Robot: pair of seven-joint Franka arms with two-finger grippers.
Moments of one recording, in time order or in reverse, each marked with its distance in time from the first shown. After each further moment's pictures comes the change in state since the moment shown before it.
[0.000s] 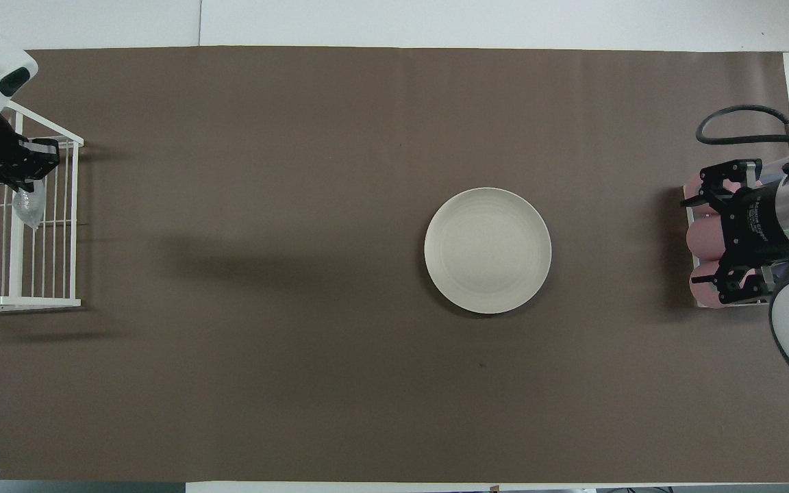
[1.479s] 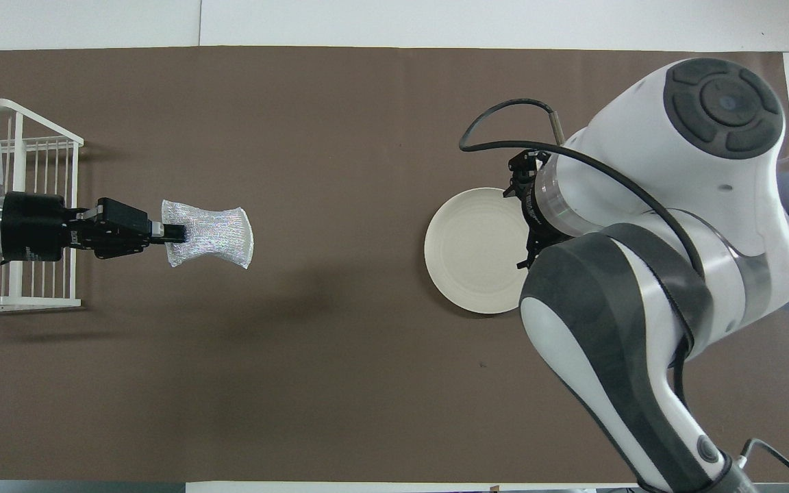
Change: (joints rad) left arm 0.180 -0.242 -0.005 -0.684 -1.132 0.205 0.540; right arm 0.303 0.245 0.060 0.219 0.011 0.038 0.235
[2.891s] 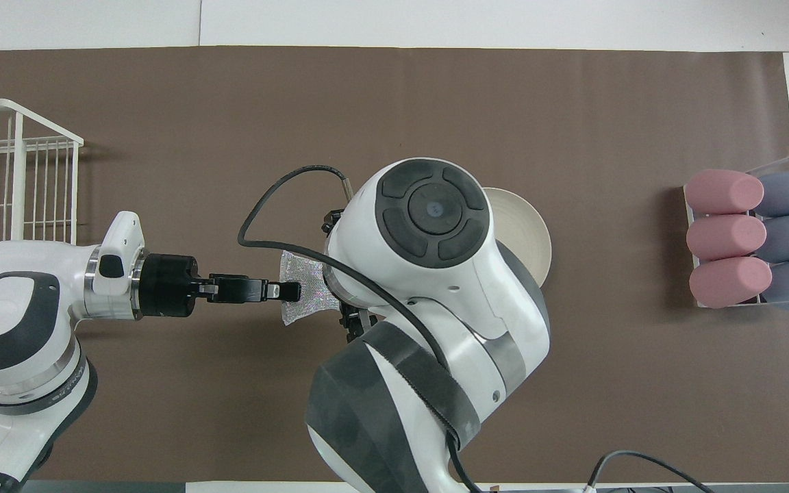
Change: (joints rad) left arm -0.196 -0.057 -0.017 -0.256 -0.363 0.024 0.428; right arm 0.301 0.114 0.002 0.083 0.142 0.161 0.222
